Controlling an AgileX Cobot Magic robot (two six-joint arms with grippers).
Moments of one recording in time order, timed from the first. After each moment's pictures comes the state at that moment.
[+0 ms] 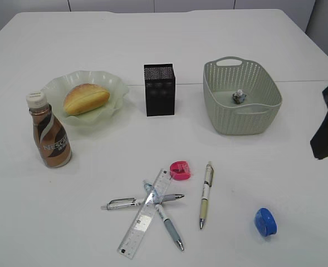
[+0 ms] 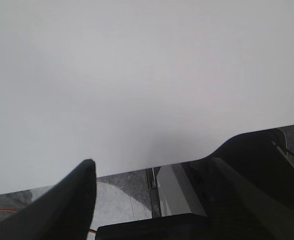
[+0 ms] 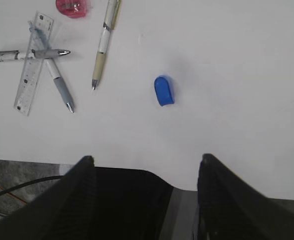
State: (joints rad) left arm -0.13 0.91 -0.78 -0.05 1.23 -0.05; right arm 0.26 1.18 -1.08 0.14 1.25 0.25
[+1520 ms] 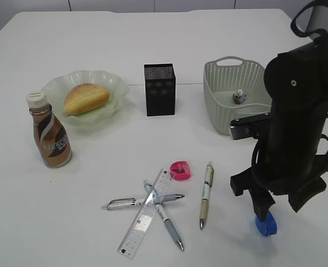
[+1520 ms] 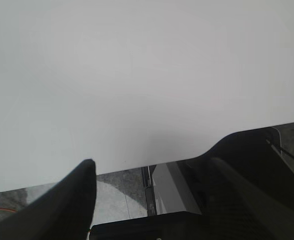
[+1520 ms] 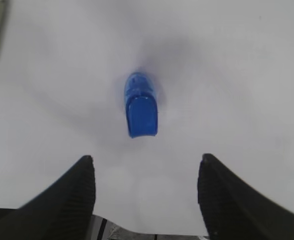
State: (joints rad) left arm -0.13 0.91 -0.78 -0.06 1.24 -0.05; right arm 0.44 1.76 -1.08 -0.05 1.09 0.31
